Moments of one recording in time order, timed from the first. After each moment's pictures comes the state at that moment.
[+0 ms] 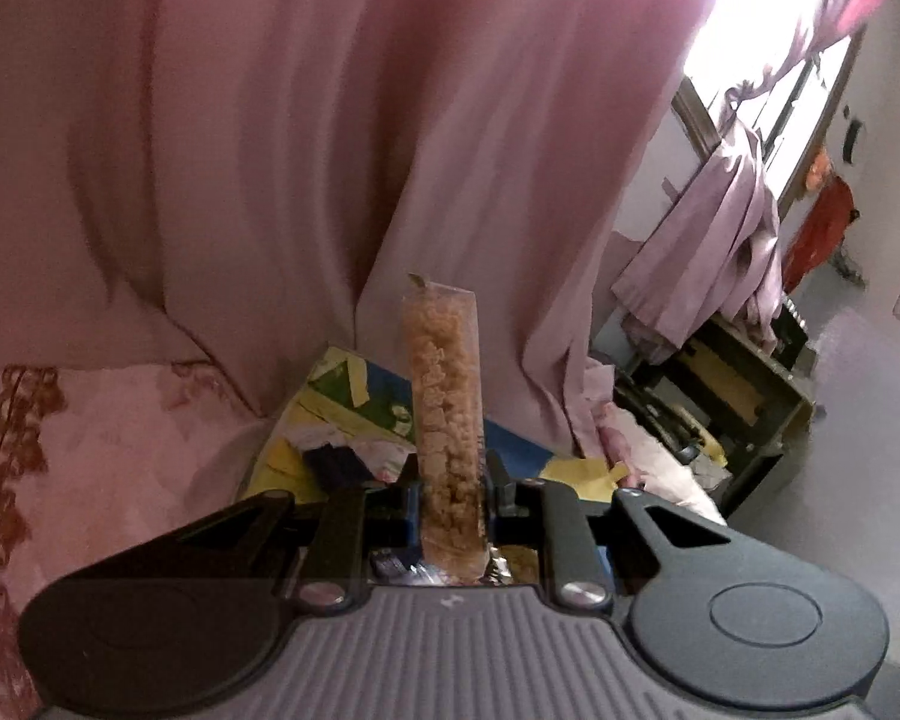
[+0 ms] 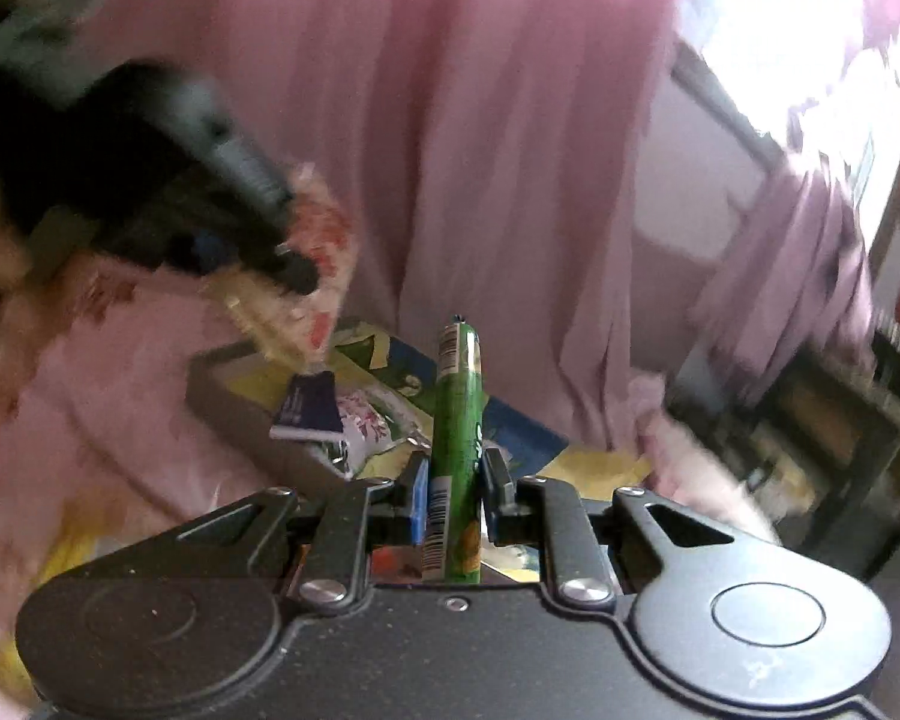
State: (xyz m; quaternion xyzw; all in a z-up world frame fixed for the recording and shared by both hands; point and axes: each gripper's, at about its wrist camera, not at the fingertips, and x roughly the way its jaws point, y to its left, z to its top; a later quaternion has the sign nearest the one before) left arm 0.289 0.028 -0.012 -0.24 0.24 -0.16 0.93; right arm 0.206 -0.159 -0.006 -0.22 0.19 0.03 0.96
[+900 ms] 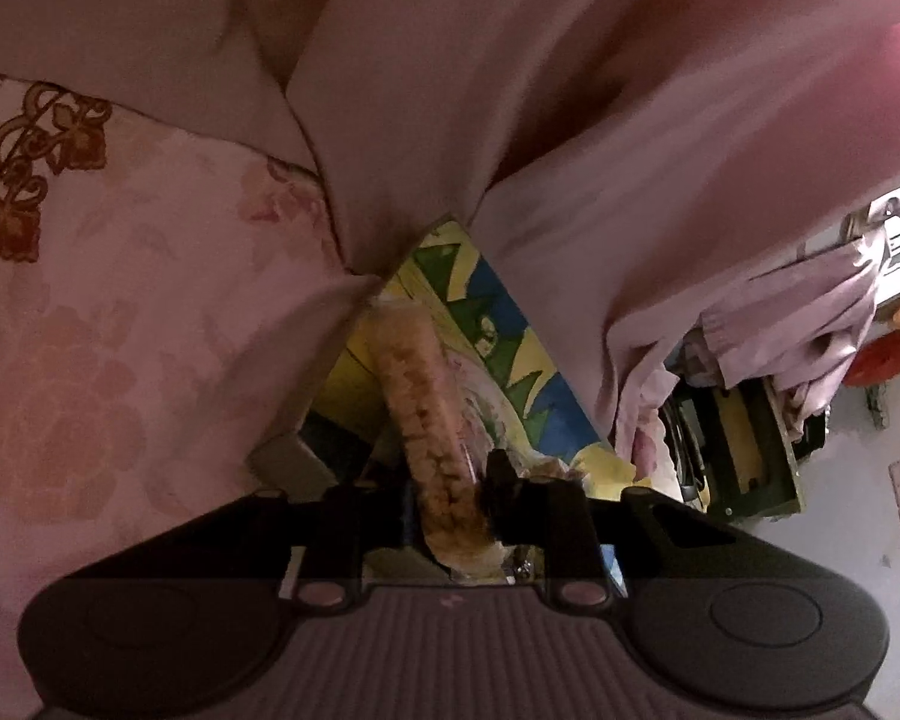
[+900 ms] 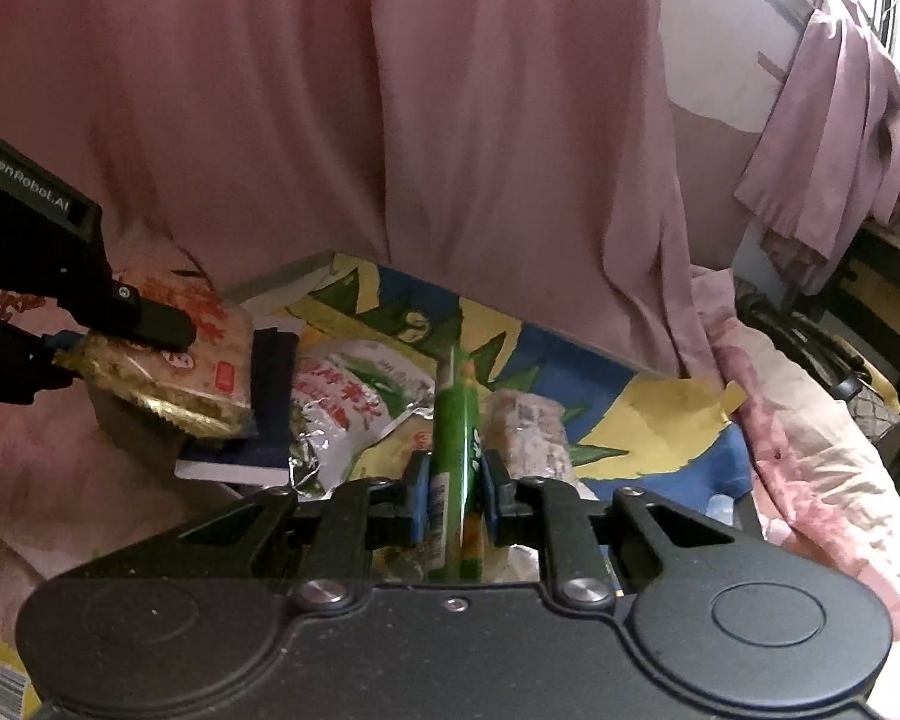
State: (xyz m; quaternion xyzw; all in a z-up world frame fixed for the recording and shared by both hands) left arm 0.353 0.080 -0.090 -0.44 0.37 -0.13 0.80; right arm 0.323 -0.167 -0.049 -0.16 0.27 0.03 0.95
